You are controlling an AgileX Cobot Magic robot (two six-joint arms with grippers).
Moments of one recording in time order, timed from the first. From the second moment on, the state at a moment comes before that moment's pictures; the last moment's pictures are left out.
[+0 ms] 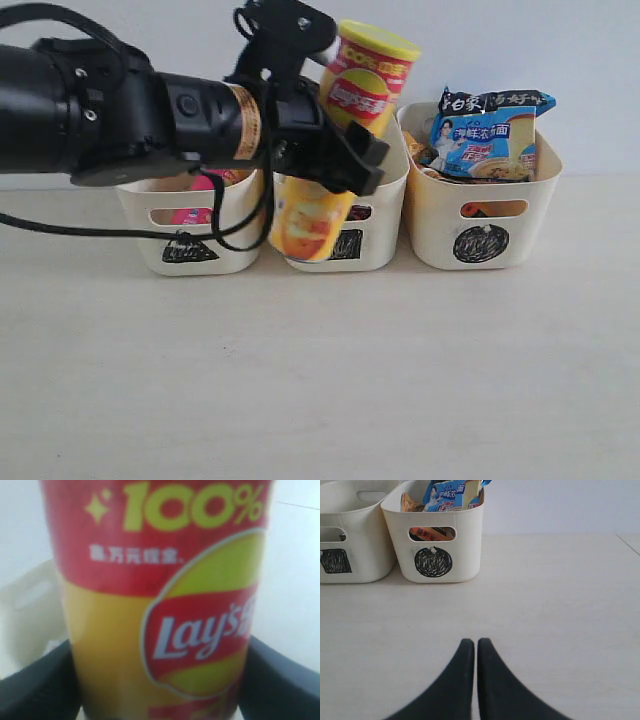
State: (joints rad) left arm -0.67 1.73 -1.24 0.96 -0.02 -0.76; right arm 0.05 0.00 0.00 0.02 0.33 0.00
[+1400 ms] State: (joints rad) left arm -0.33 2.09 -2.00 0.24 0.76 -0.05; right arm 0.05 0.00 0.00 0.02 0.33 0.00
